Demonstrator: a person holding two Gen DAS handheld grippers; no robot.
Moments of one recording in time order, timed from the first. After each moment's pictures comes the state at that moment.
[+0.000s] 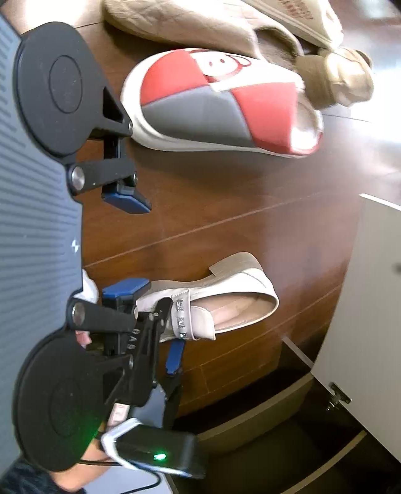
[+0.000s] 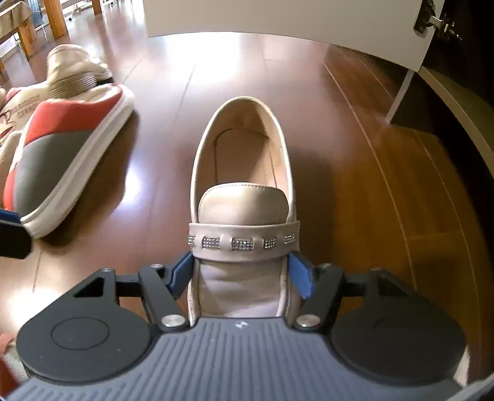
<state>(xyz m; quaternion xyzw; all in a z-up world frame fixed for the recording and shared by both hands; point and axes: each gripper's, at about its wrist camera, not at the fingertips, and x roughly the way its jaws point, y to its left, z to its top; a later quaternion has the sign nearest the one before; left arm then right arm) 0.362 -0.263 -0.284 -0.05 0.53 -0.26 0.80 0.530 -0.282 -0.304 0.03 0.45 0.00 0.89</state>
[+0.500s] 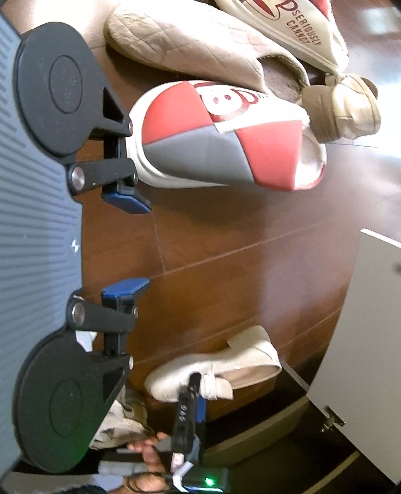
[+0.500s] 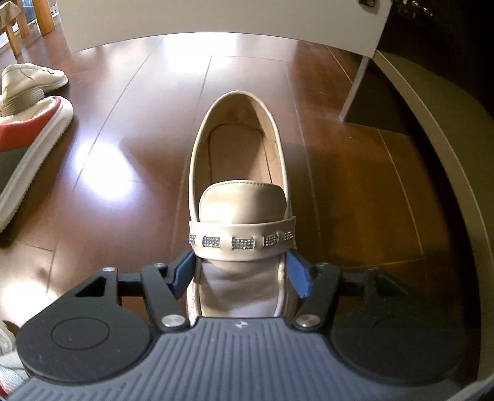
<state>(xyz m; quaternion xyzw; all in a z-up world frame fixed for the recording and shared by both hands) 0.359 -0.229 -0.295 -0.04 0.55 -0.23 0.80 0.553 -0.393 -0.306 0.01 0.47 -0.01 0.88</state>
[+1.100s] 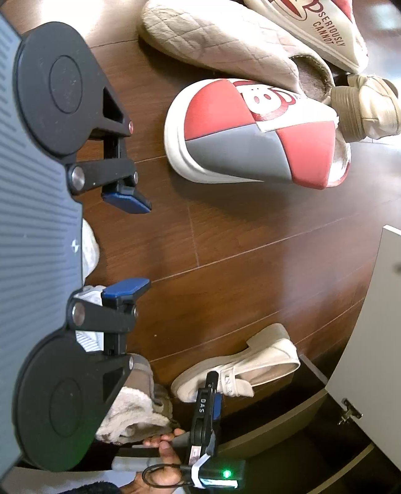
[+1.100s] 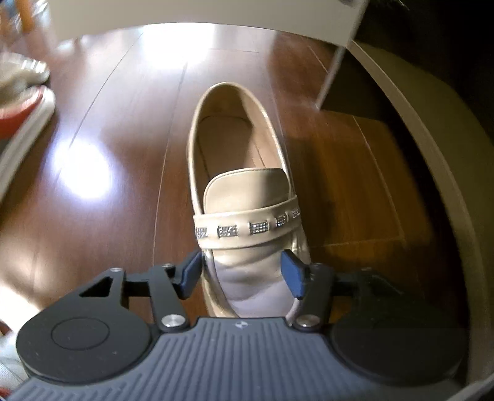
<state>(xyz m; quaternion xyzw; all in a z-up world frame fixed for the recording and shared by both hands) 0.335 -0.220 -0.302 -0.04 0.57 -0.24 0.79 0.542 -0.382 -0.309 -0.03 0.47 -0.04 0.88</state>
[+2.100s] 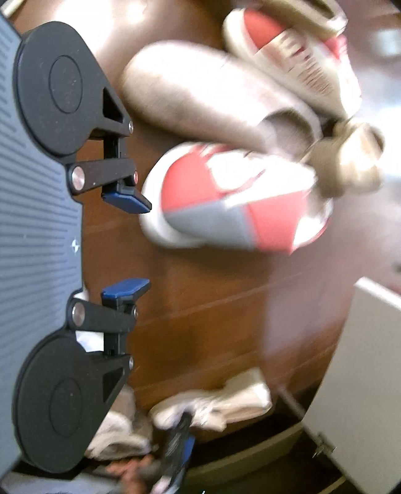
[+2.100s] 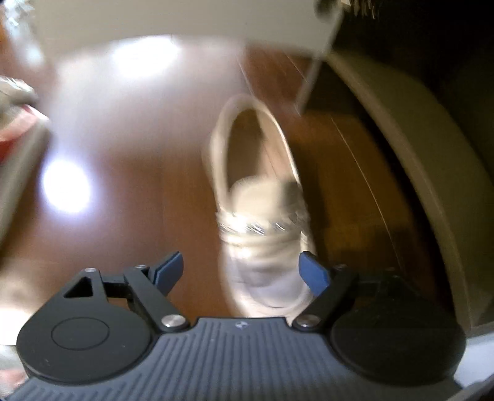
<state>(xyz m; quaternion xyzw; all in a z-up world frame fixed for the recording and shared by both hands) 0.397 -0.164 -0.263 -0.04 0.57 -0.15 0.81 0.512 -0.333 -0.243 0.03 0.45 -0.06 0.89</state>
